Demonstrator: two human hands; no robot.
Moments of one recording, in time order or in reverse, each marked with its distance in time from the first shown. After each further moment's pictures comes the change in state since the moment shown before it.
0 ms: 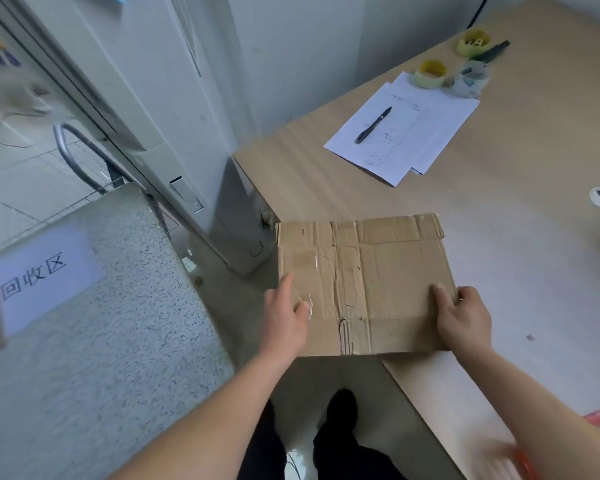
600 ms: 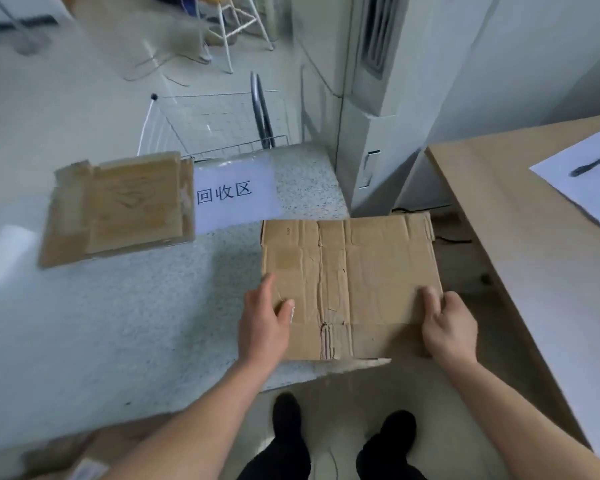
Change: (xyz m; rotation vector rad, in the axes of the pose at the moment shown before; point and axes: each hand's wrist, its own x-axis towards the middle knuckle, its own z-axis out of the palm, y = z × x) left_hand -0.079 -0.244 -0.210 -0.071 0.414 -0.168; right_hand -0.213 -0.102 0.223 -0.132 -0.222 -0.380
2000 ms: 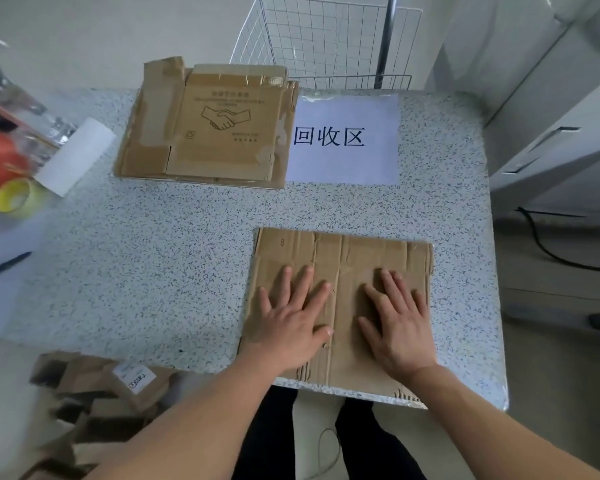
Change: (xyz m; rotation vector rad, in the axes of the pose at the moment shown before) left_hand 0.038 -0.146 -0.017 0.640 -0.515 0.021; right_hand -0.030 -0.017 0.213 -0.660 -0.491 -0.954
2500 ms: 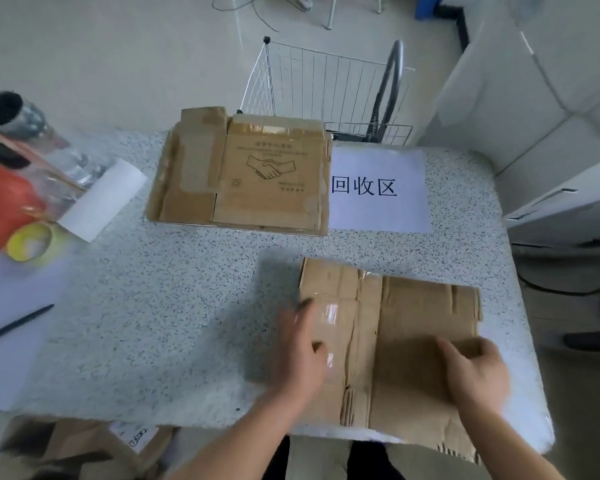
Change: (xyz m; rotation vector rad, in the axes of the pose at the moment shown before) left_hand -0.030 -0.082 -0.036 -0.819 0.501 -0.088; right_hand 0.012 -0.087 -0.058 0.488 0.358 1.072
